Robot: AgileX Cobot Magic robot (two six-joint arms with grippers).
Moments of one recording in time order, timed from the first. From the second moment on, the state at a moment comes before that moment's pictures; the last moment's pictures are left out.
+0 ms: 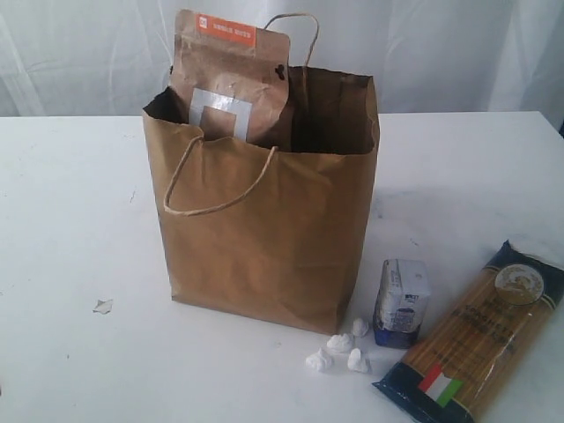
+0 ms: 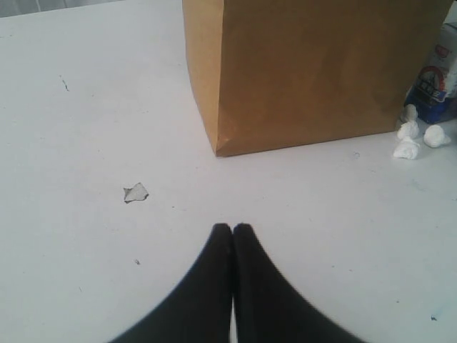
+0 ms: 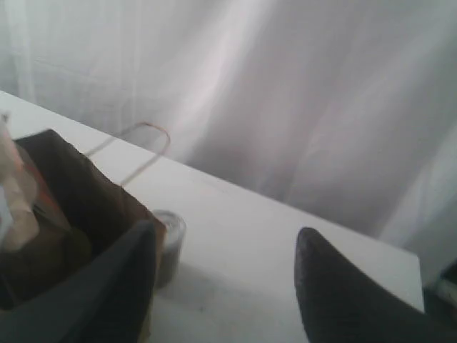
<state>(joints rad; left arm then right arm) -0.51 0.00 0.02 -0.22 0.38 0.16 0.60 0.93 -1.36 -0.40 0.88 0.22</state>
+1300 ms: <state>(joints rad) -0.51 0.00 0.02 -0.22 0.38 0.16 0.49 1.26 -0.90 0.15 0.85 -1.06</state>
